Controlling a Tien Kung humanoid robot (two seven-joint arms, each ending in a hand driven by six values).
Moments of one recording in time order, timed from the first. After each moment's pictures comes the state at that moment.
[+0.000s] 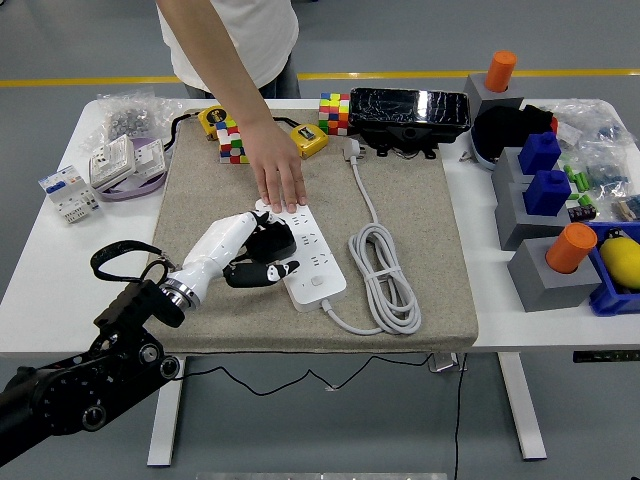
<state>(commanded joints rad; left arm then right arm) -0.46 0.27 -0.60 -1.18 1.63 0.44 -0.05 -0.03 -0.26 1.38 0.36 -0.82 0.01 -0.14</state>
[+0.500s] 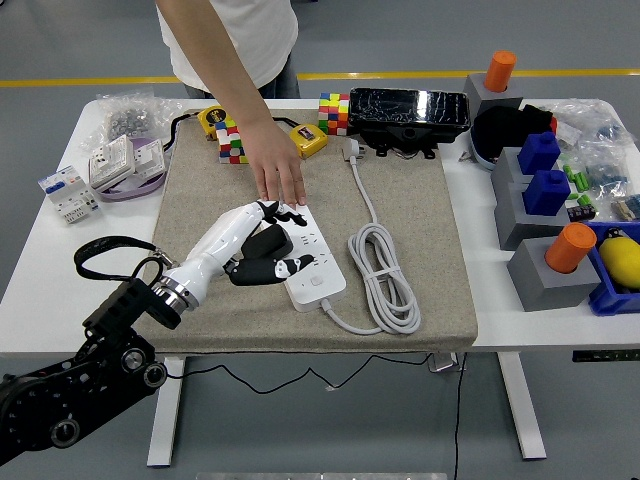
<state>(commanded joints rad) -0.39 0.37 -0.65 -1.45 1.58 0.35 0.00 -0.03 -0.26 1.38 0.37 -0.83 0.01 -0.14</state>
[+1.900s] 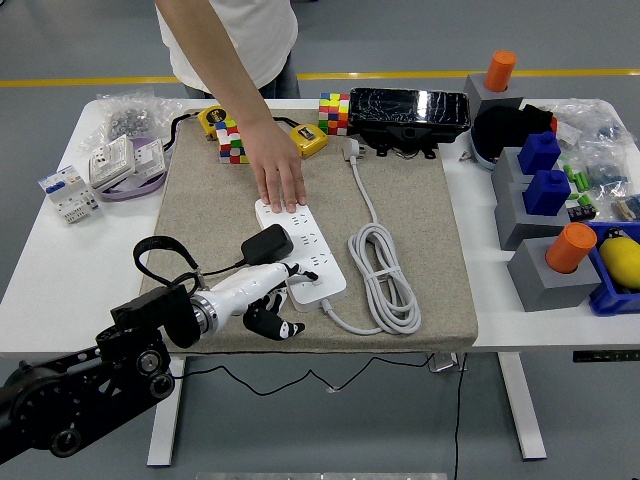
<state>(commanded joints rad) -0.46 0.33 -0.58 -1.43 1.65 -0.01 0.32 -0.04 -0.27 1.38 0.38 -0.83 0.01 -0.14</state>
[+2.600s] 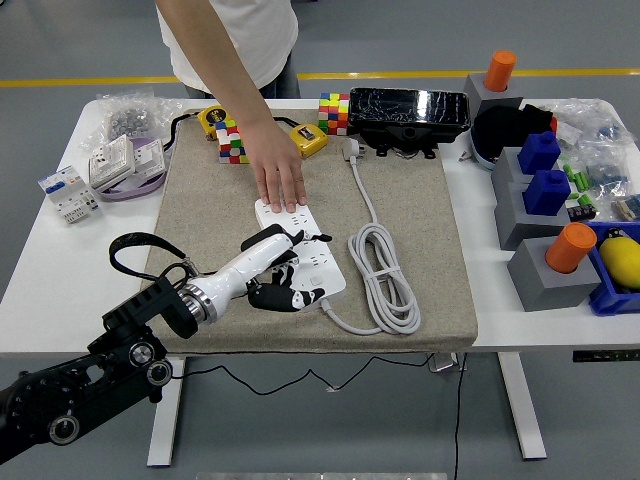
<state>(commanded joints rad) -0.44 0.33 -0.61 -1.42 1.42 0.21 0.03 -0.04 -0.27 1.38 0.37 -0.83 0.01 -0.14</state>
